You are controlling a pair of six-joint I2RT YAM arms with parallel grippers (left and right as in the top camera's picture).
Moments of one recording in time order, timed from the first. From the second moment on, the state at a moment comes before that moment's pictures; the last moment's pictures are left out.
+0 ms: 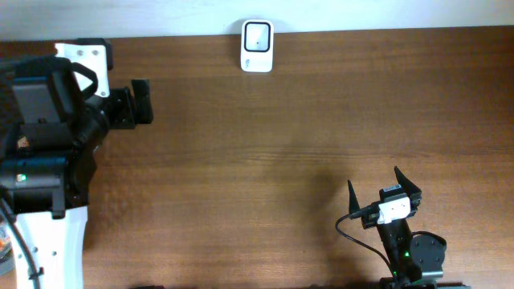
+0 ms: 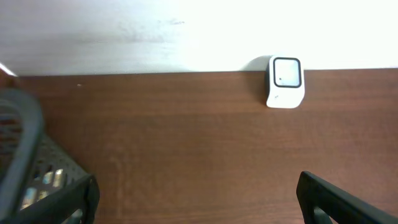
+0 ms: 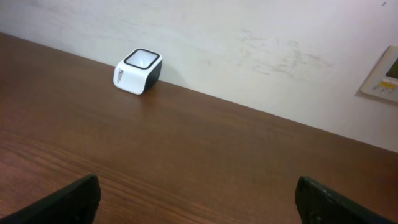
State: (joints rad) left arm 0.04 1.26 1.62 -0.92 0.04 0.02; right arm 0.01 0.01 0.01 -0.06 -0.17 -0.24
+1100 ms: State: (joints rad) left arm 0.62 1.45 1.98 -1.18 -0.15 -0.23; right arm 0.01 0.01 0.01 -0.06 -0.17 -0.24
